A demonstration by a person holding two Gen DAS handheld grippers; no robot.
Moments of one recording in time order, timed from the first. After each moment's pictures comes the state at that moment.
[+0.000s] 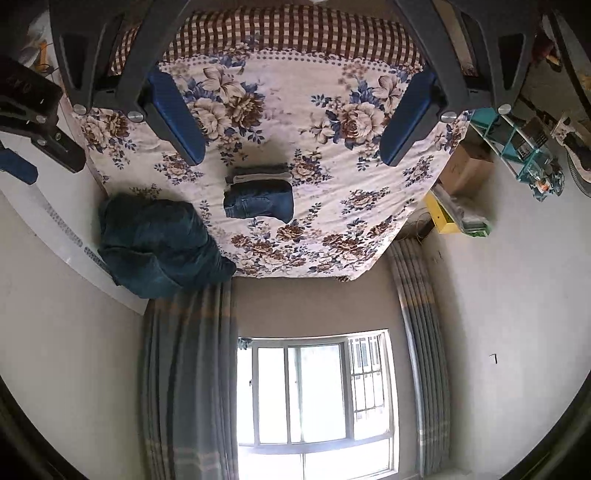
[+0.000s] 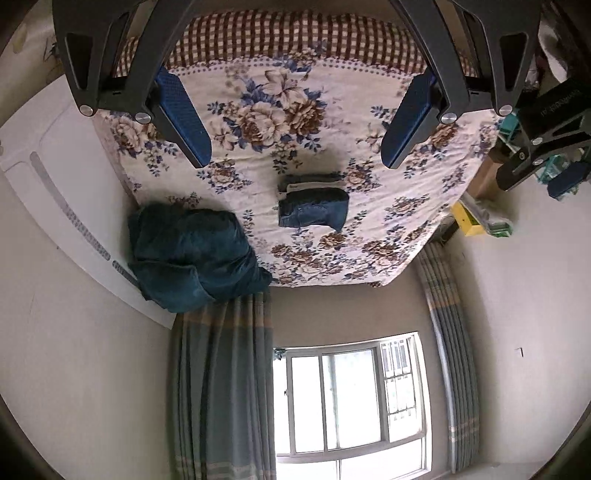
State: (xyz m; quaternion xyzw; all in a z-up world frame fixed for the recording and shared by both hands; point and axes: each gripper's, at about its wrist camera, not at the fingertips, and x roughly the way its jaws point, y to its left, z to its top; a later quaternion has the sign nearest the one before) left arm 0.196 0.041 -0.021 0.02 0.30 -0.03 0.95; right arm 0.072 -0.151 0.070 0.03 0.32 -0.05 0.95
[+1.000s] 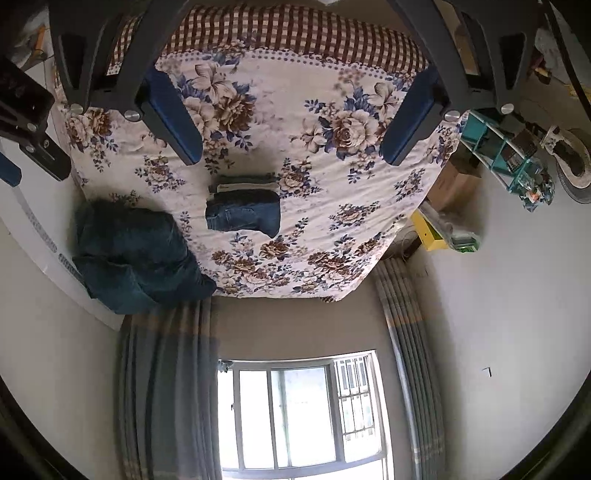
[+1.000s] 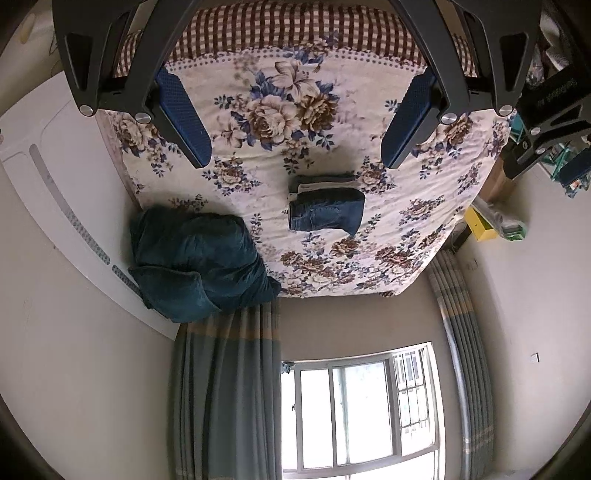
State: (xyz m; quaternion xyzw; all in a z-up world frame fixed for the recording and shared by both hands) left arm 0.257 0.012 -0.037 0.03 0.34 0.01 0.94; right arm 0.179 -0.197 0.056 0.03 0.35 -0.07 0.93
